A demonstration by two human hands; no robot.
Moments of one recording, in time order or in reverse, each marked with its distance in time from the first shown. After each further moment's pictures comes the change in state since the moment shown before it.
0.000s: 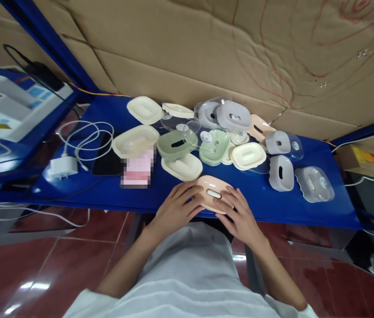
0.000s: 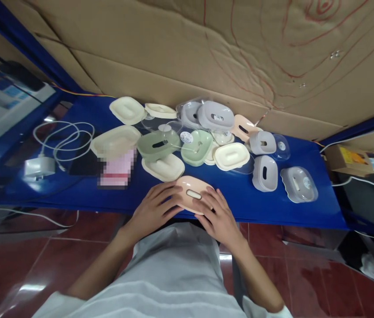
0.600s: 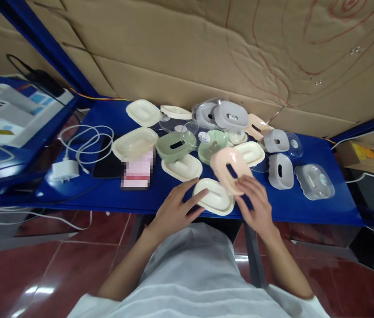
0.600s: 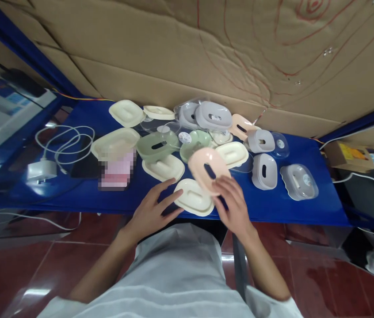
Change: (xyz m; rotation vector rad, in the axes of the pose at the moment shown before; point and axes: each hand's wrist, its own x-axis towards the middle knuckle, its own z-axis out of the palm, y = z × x) left_hand -0.007 0.002 0.001 0.059 0.073 -0.039; right_hand 0.022 0.018 -0.035 0.056 0.297 0.097
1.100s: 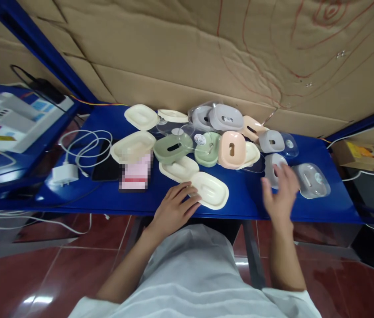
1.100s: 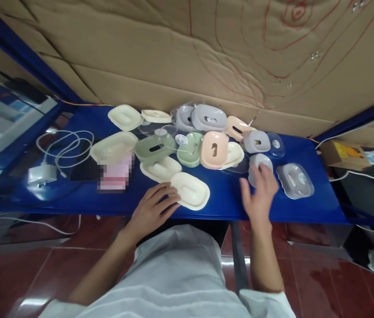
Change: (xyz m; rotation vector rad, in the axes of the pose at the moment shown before) left_hand 0.003 -0.003 0.003 0.004 -0.052 0.008; right_hand -0.013 0.071 -0.035 -0.442 0.246 0.220
